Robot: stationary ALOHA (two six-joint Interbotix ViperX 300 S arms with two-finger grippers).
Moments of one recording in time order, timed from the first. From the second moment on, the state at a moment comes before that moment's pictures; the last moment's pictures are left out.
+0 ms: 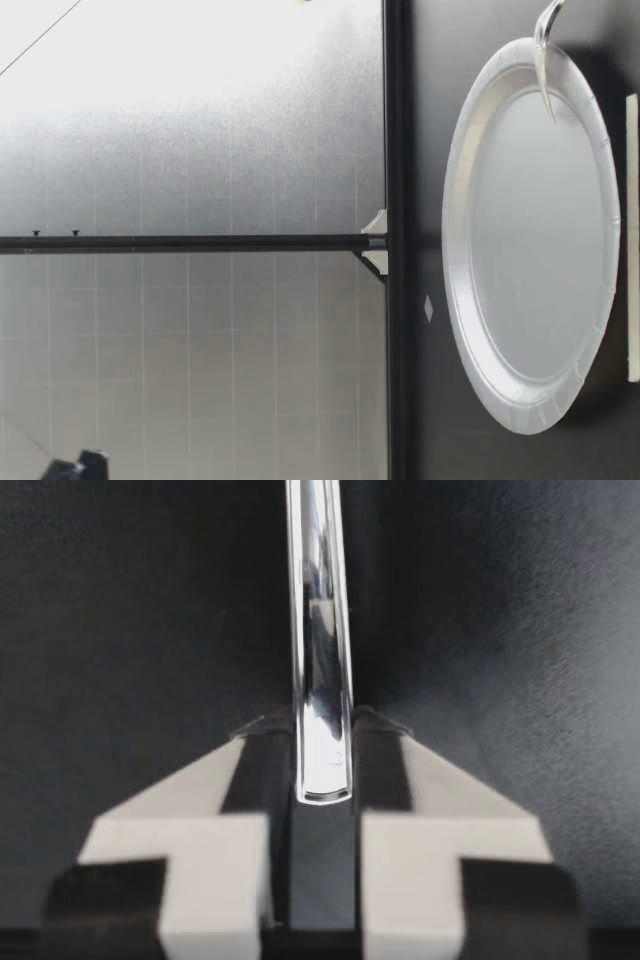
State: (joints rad) left arm -0.32 -0.57 0.96 1.87 0.54 -2.04; right arm -0.02 -0.14 0.97 0.07 0.59 0.56
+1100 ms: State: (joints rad) left arm -0.32 -0.68 0.97 1.87 0.50 -2.00; right arm -0.02 -0.35 0.80 -0.06 0.08 0.33
